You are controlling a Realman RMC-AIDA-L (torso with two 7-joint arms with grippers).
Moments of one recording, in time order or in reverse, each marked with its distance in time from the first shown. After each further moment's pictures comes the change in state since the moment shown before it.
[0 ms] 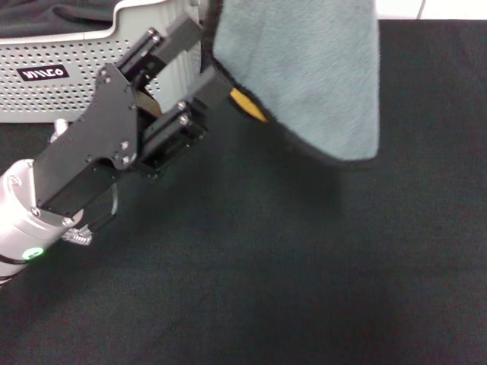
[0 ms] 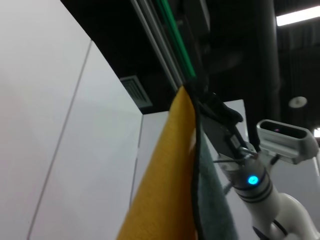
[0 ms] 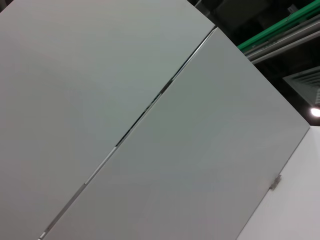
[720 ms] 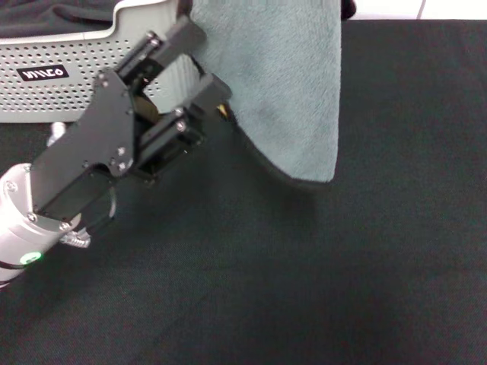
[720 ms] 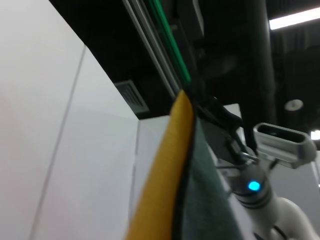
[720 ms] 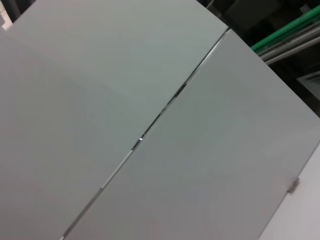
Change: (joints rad) left arm 0.008 -0.003 0.000 -0.002 -0.008 0.021 0.022; right arm 0.003 0.008 -0.008 -0.005 0.004 -0.033 0.009
